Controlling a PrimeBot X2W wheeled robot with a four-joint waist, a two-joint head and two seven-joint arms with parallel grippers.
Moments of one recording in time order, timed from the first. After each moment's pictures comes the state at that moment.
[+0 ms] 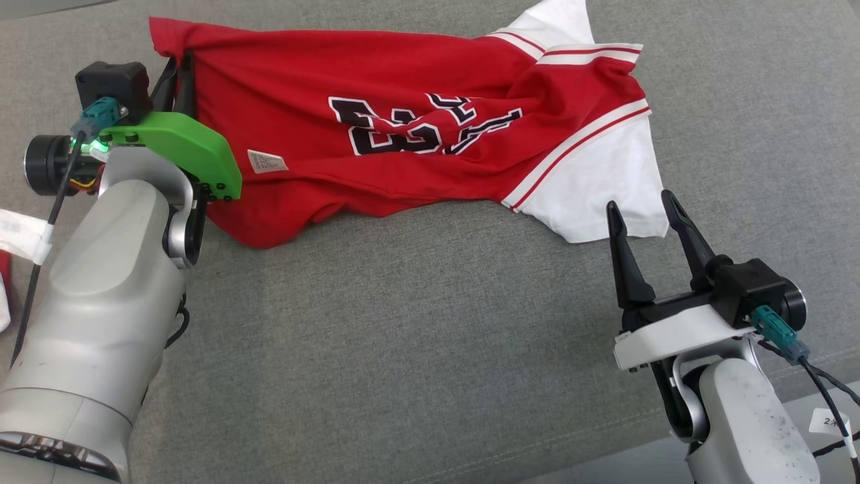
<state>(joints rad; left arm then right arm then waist) -0.98 0.26 -0.61 0.92 -0.66 0.08 -0.23 -0.24 -0.05 0.09 0.18 0.11 0.13 -0.26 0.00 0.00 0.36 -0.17</state>
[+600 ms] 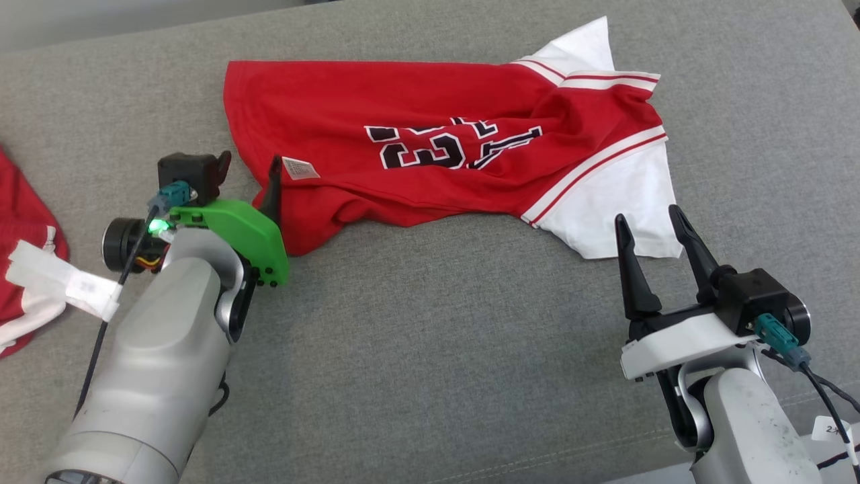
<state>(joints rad) -0.89 0.18 -0.65 1.06 -0.67 -0.02 -0.24 -0.23 -0.05 0.06 0.21 0.11 0.13 -0.26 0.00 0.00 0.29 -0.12</state>
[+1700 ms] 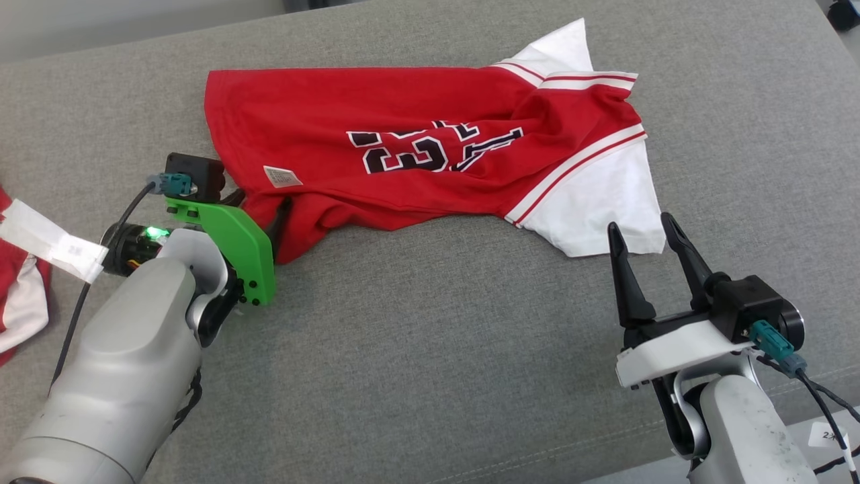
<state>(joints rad) -0.86 0.30 -0.82 0.92 -0.83 -0.13 0.05 -0.21 -0.05 0.08 0.20 0.12 0.13 -0.25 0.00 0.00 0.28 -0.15</state>
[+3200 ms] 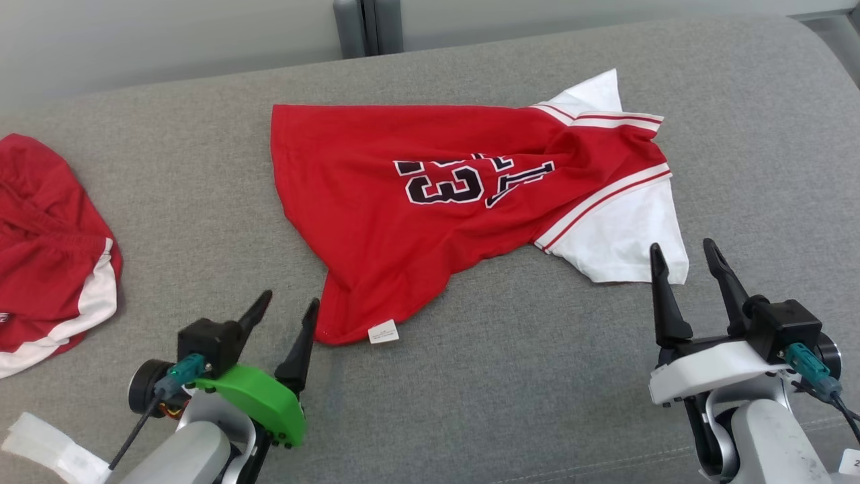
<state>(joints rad) -0.41 0.48 -0.88 0.35 -0.82 0.15 -0.26 -0.14 -0.05 -0.01 0.19 0.13 0.13 -0.25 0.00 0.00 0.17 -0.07</state>
